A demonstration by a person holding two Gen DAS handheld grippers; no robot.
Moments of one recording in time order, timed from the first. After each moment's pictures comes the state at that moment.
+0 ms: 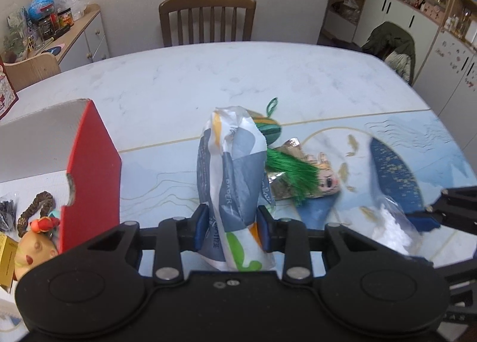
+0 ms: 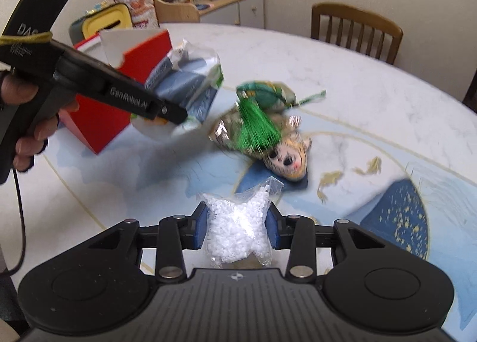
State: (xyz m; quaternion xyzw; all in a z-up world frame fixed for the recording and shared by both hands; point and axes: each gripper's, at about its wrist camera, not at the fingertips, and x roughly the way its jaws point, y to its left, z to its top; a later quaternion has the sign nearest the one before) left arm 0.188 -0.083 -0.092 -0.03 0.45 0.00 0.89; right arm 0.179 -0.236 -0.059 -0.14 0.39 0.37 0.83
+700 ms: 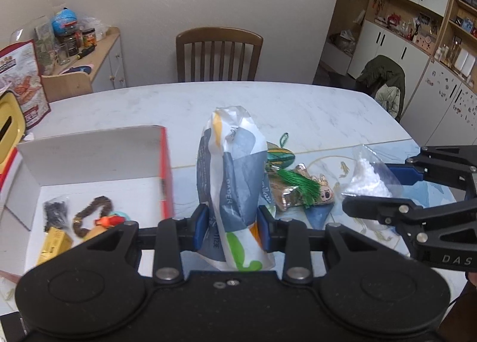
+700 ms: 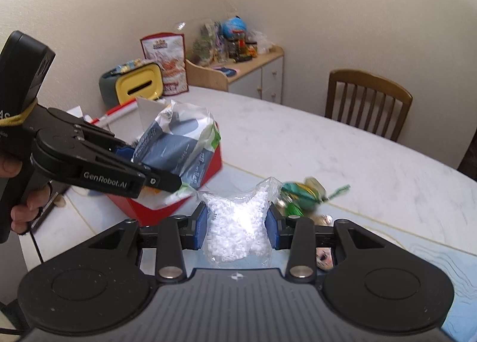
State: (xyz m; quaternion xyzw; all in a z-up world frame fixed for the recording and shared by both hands) left arm 0.123 -0.018 -0.028 -0.05 0.40 0.00 0.92; right arm 0.143 -0.168 0.034 -0.12 0.30 0.40 0.86
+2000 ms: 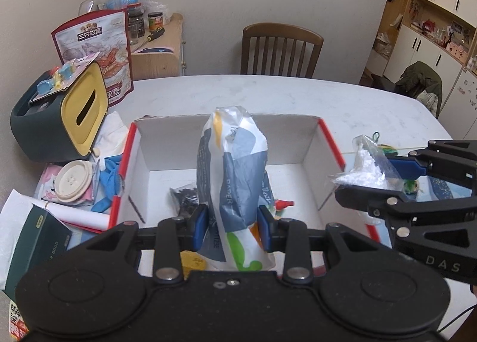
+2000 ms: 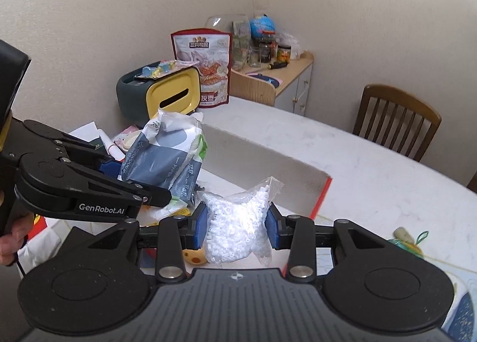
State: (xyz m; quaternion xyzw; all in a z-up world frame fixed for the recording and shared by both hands) left arm 0.089 0.164 -0.034 -0.05 0.42 0.05 0.91; right arm 0.111 0.059 0.032 -0.14 0.32 0.37 0.86
